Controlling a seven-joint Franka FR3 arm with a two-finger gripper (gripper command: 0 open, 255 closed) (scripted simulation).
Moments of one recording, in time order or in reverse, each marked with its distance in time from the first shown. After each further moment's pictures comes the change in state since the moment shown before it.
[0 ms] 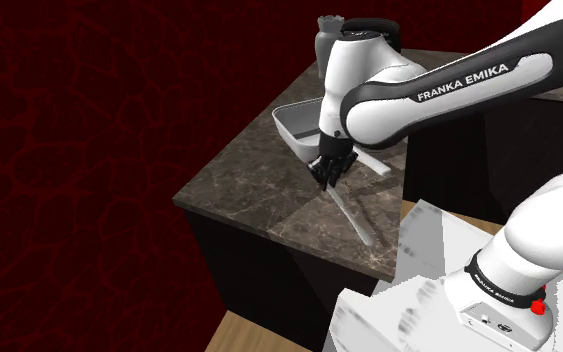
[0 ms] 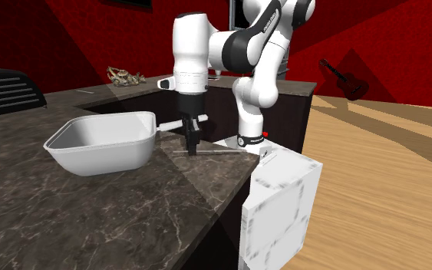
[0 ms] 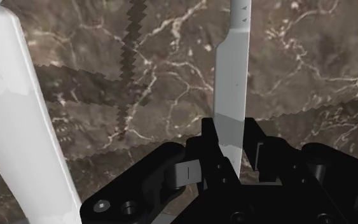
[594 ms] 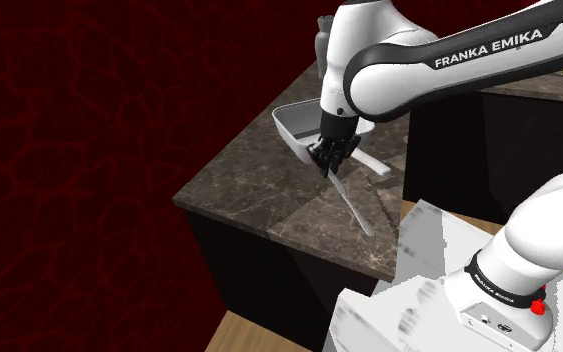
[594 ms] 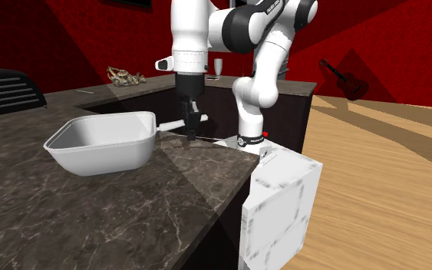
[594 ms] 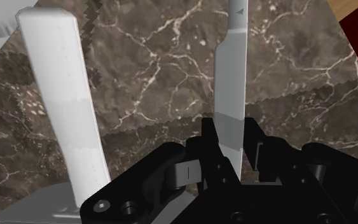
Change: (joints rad) arm 0.004 -0.057 -0.034 0.081 -0.006 -0.137 -0.004
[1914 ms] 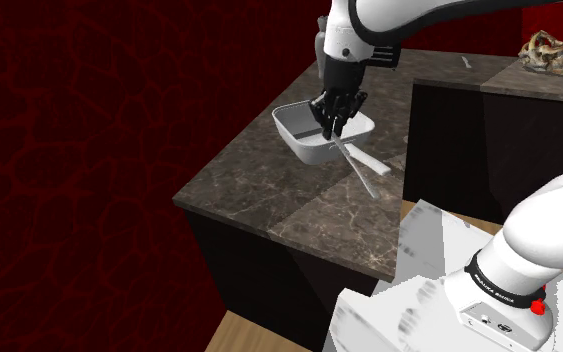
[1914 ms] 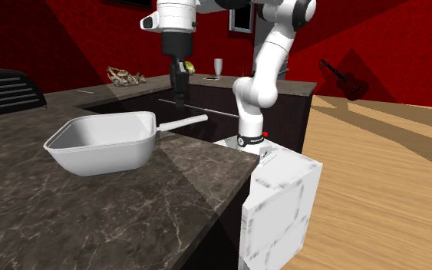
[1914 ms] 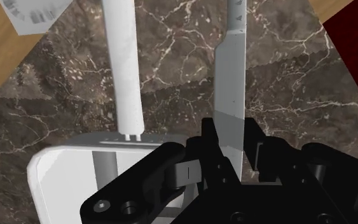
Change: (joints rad) arm -0.034 -0.002 -0.074 0.223 -0.052 -0.231 -0.031
